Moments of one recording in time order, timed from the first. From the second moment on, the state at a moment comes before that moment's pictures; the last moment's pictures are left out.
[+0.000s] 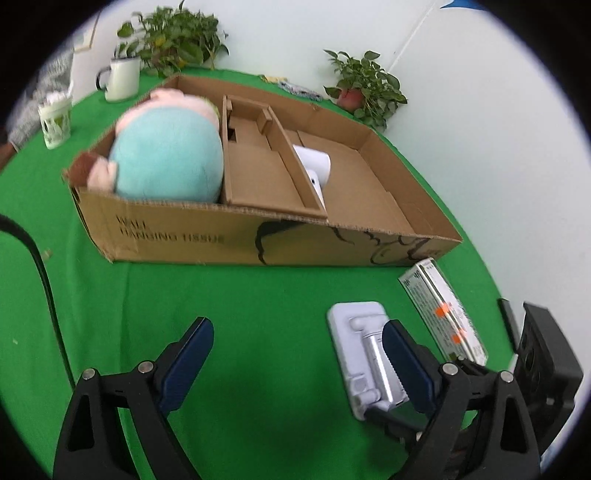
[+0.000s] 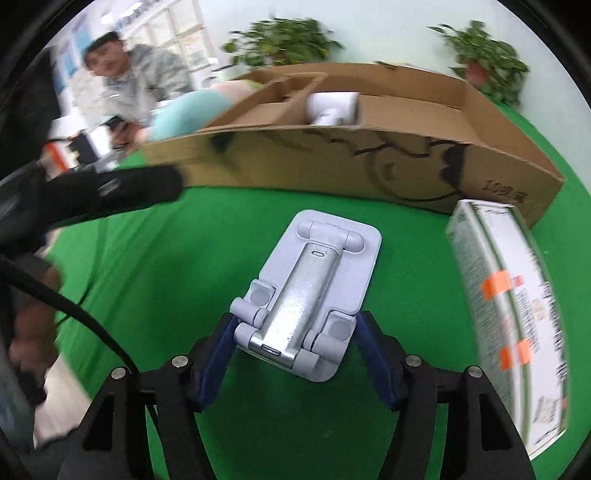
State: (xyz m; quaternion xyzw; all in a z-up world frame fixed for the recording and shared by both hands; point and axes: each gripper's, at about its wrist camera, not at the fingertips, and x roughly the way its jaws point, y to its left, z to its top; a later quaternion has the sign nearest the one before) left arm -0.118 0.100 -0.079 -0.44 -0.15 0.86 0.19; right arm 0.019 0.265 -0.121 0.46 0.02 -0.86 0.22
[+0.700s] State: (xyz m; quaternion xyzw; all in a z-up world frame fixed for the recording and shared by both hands) left arm -0.126 0.130 -0.117 -0.51 -0.22 0.77 0.30; right arm 0.020 0.237 -0.129 0.46 0.03 -0.87 0.17
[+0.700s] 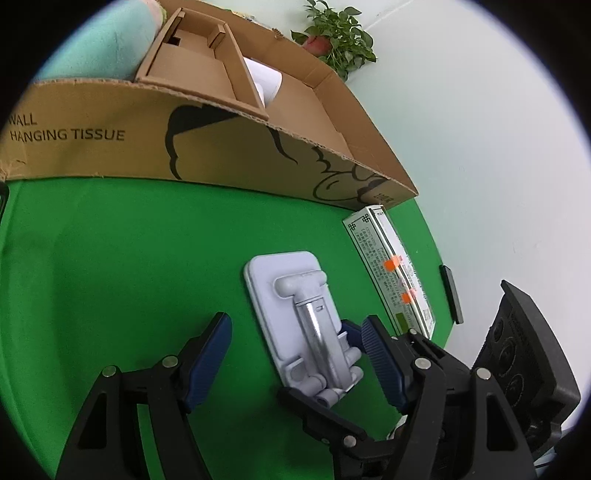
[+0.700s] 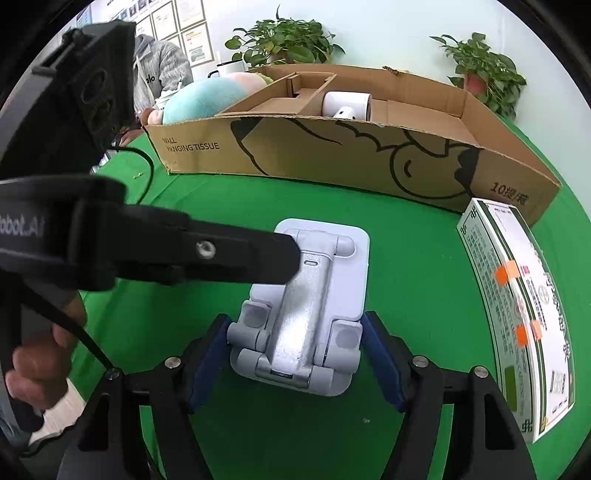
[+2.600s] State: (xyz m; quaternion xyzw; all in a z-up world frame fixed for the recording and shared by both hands) left arm -0.174 0.165 0.027 -0.41 -0.16 0.83 0.34; right arm -0.028 0.260 0.003 0.33 -0.04 -0.92 0.22
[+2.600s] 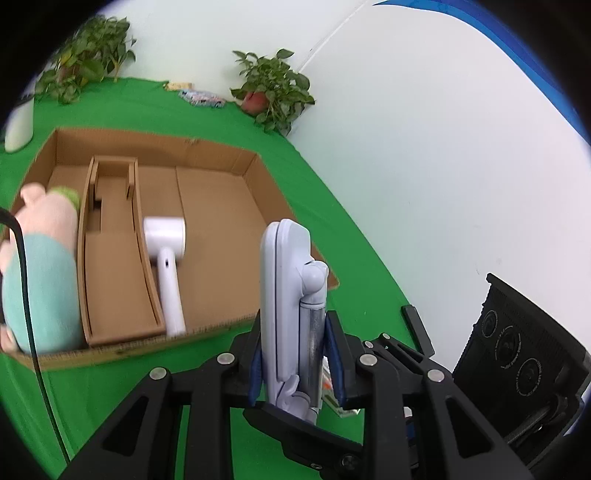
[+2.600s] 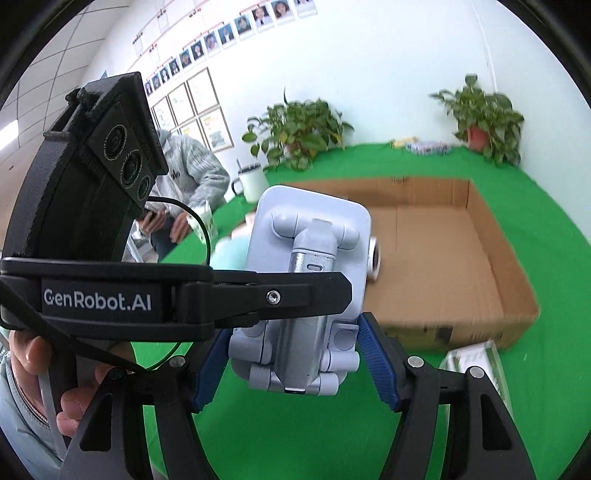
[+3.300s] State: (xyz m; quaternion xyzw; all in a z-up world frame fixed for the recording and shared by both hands) left arm -0.288 0.191 0.015 -0.50 -0.17 0.79 0.31; right arm -0.170 0.300 0.003 0.42 -0.10 -0.87 0.23
